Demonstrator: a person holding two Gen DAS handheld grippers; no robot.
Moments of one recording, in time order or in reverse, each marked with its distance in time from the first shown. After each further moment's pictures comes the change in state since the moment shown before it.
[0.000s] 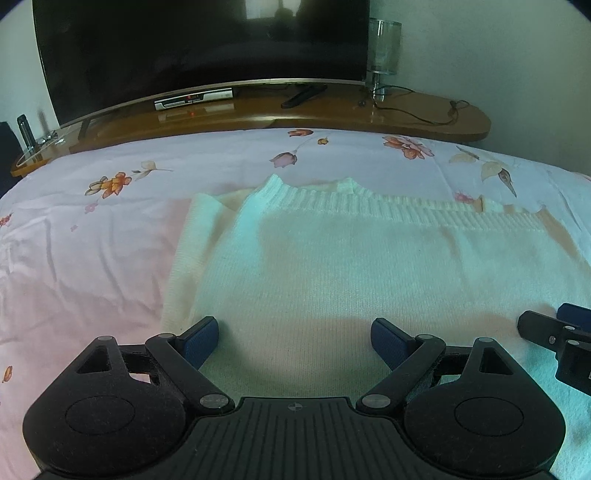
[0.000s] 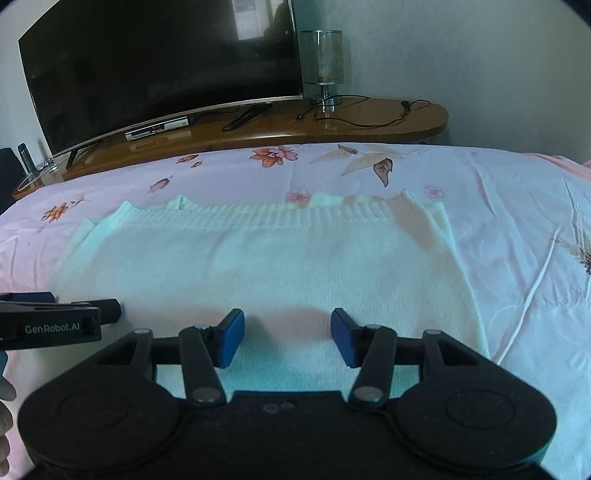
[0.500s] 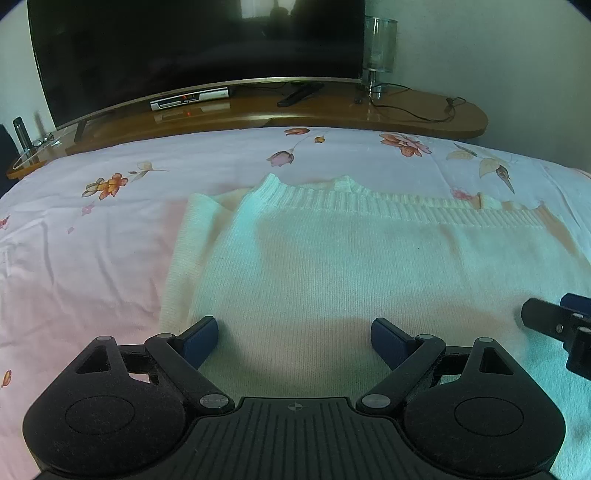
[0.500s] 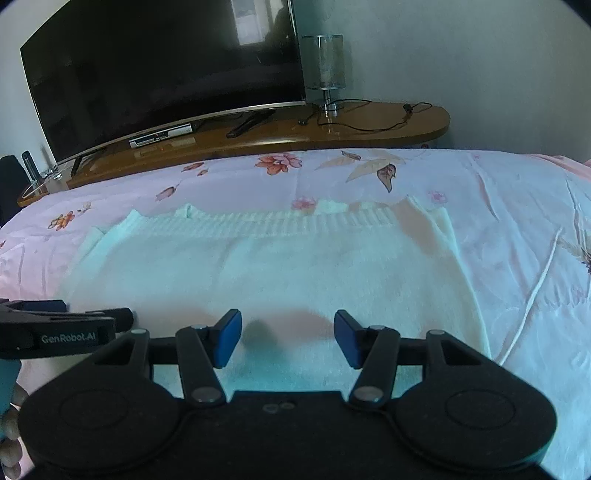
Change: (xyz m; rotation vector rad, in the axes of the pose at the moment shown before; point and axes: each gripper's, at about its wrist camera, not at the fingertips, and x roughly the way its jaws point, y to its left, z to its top) left arm 0.002 0.000 0.000 0.010 0.003 -0.007; right arm -0.004 0.002 0.004 0.015 -0.021 0.018
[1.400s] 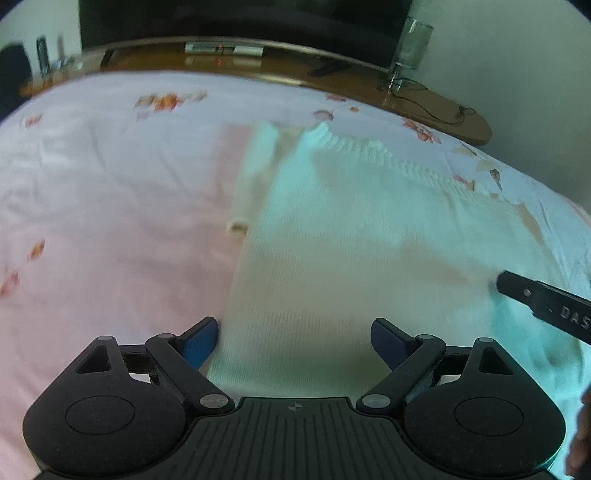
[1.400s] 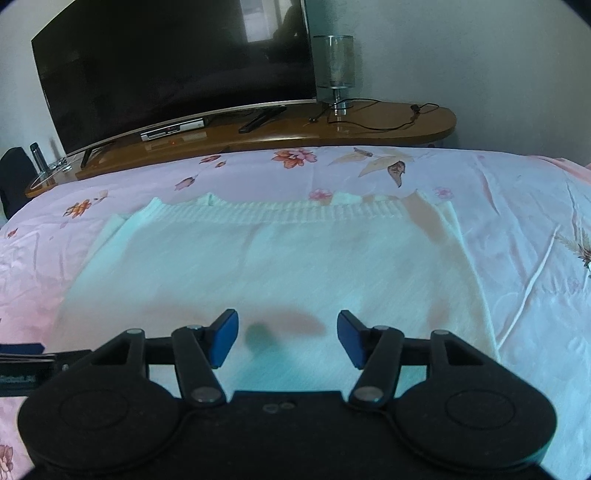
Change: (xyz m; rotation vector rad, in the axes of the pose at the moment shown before) left arm -0.054 0.061 -0.063 -0.205 0.113 -0.111; right arm -0.017 0.019 -0.014 -0.027 0.014 0.012
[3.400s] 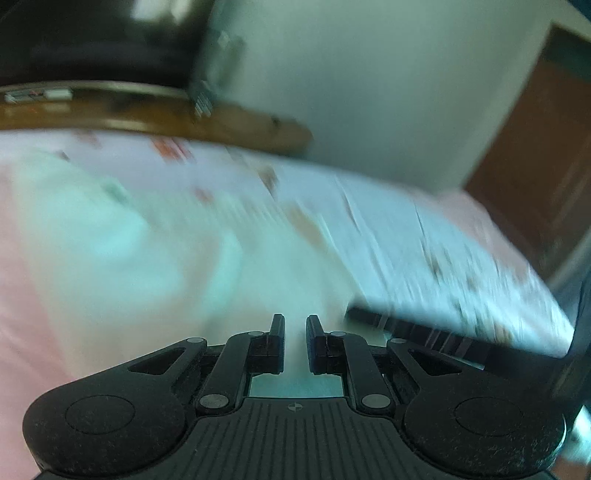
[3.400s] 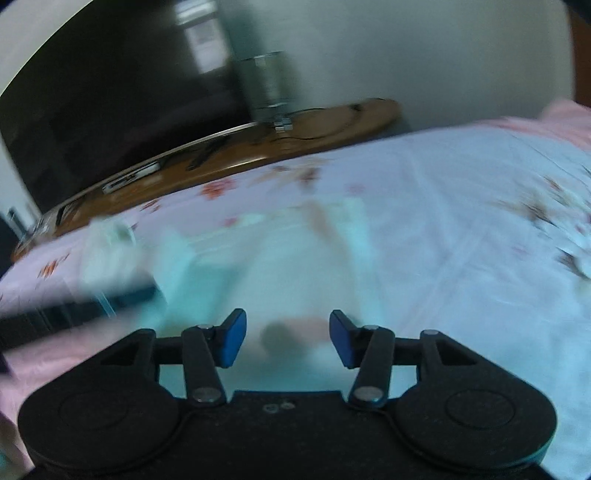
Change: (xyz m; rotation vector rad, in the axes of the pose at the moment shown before) left arm 0.029 -0.190 0.000 0.241 -0.106 -0.475; right arm -0.032 -0.119 -0.009 0.242 -0.064 -0.031
